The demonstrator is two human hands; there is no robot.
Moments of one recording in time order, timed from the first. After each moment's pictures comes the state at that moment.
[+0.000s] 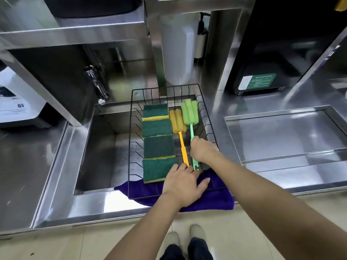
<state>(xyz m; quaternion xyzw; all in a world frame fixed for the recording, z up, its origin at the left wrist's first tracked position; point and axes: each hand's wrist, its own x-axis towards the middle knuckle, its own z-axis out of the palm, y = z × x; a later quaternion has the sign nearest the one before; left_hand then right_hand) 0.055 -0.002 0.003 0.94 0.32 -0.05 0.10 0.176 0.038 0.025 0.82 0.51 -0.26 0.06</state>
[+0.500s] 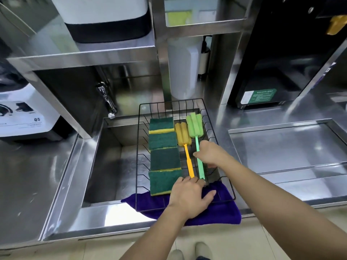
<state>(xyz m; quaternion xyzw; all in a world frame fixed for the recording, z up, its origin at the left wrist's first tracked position) 0.052 -0.002 0.015 0.93 0.34 -0.04 0.15 0.188 0.044 0.061 0.82 0.48 -0.32 -0.04</state>
